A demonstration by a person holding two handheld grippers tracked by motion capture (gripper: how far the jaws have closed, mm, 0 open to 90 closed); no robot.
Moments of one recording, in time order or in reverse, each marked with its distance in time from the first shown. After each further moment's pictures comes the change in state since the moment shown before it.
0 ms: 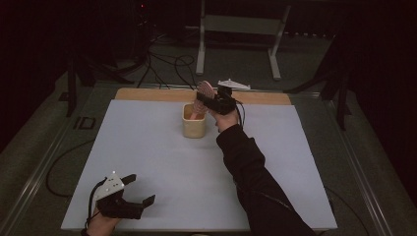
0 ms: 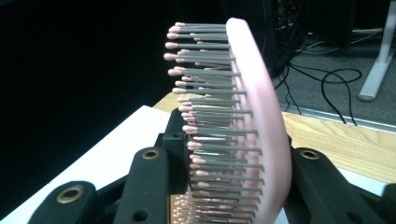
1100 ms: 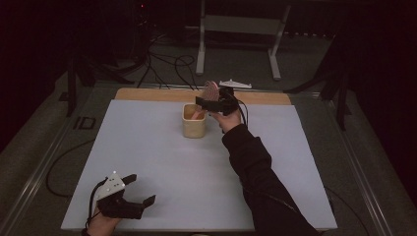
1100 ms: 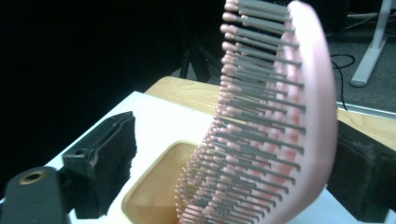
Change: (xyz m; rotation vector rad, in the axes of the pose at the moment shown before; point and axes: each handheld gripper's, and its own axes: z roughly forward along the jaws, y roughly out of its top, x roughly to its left) left arm 0.000 0.000 0.001 0.000 0.002 0.000; right arm -0.007 0.000 -0.003 0.072 -0.026 -0.007
